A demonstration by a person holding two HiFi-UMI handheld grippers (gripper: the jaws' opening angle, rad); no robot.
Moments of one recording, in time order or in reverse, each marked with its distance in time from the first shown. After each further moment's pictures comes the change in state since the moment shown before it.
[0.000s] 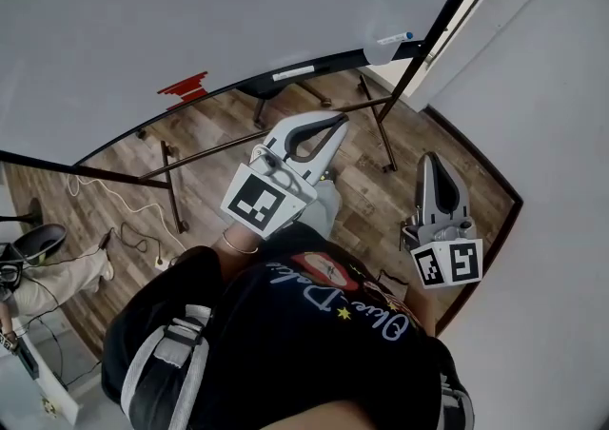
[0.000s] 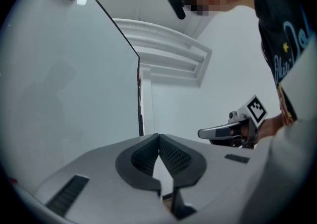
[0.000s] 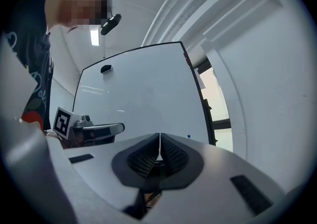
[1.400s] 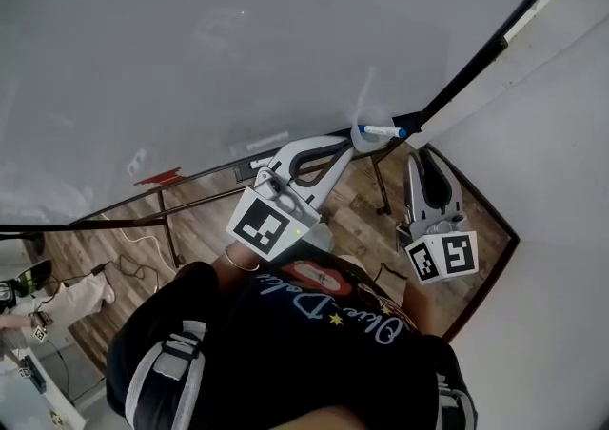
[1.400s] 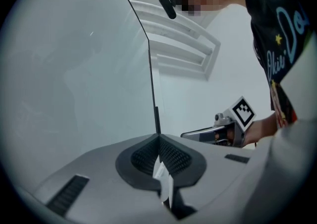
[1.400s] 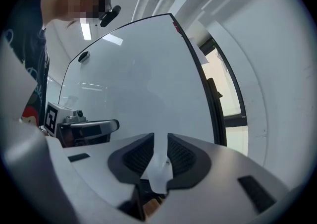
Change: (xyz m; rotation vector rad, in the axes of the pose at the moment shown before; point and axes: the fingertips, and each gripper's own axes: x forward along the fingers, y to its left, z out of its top) left arm 0.148 0.118 -0.023 0.014 0.024 -0.016; right arm 0.197 -0.111 -0.008 0.005 0.061 0.057
